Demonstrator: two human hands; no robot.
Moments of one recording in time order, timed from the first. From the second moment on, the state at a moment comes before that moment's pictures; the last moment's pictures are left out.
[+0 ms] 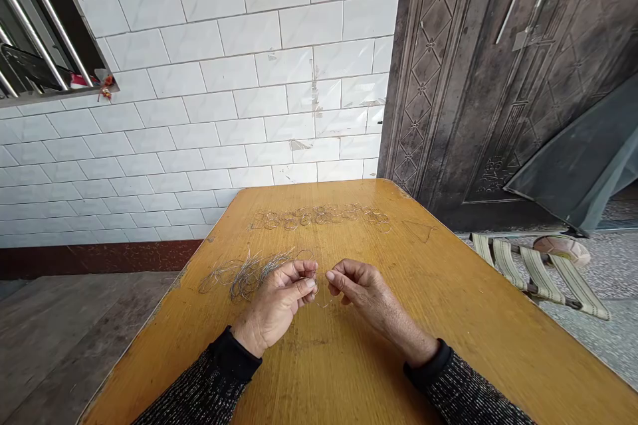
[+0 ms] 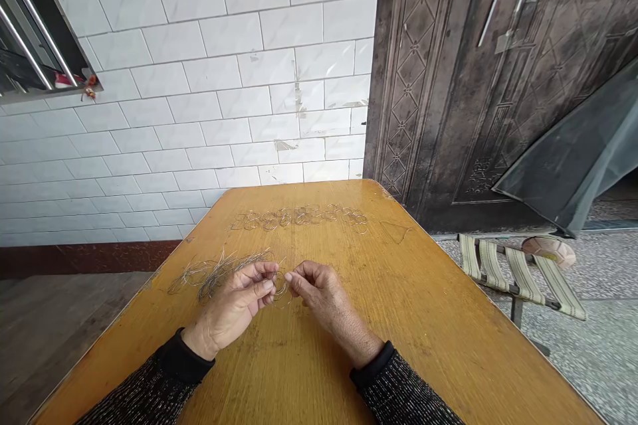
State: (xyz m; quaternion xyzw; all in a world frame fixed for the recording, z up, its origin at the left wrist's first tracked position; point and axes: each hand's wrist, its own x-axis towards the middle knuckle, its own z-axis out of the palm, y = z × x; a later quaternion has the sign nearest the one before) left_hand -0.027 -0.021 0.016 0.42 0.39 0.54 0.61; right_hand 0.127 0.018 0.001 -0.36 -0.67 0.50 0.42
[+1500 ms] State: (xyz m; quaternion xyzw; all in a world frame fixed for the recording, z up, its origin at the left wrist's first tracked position) left_hand -0.021 -0.021 0.009 0.55 0.50 0.50 0.45; right_hand 0.124 0.018 -0.005 -0.33 -0.64 0.59 0.37
